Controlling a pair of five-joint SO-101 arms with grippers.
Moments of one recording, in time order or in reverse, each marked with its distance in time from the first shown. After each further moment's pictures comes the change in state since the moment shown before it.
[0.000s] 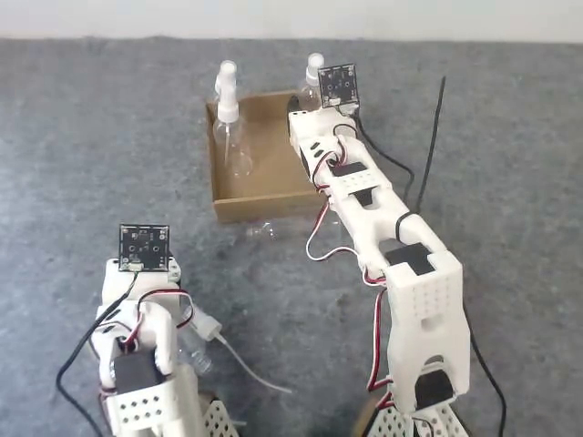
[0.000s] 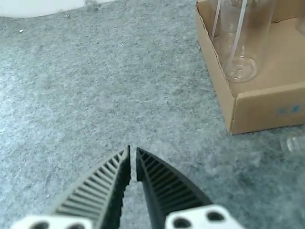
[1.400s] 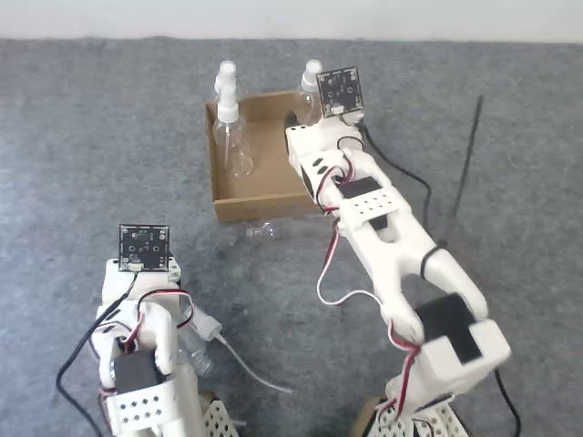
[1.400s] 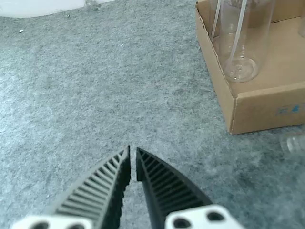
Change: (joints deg) left arm 0.0 0.0 0.0 0.0 0.0; right arm -2.9 -29.2 23.1 10.8 0.0
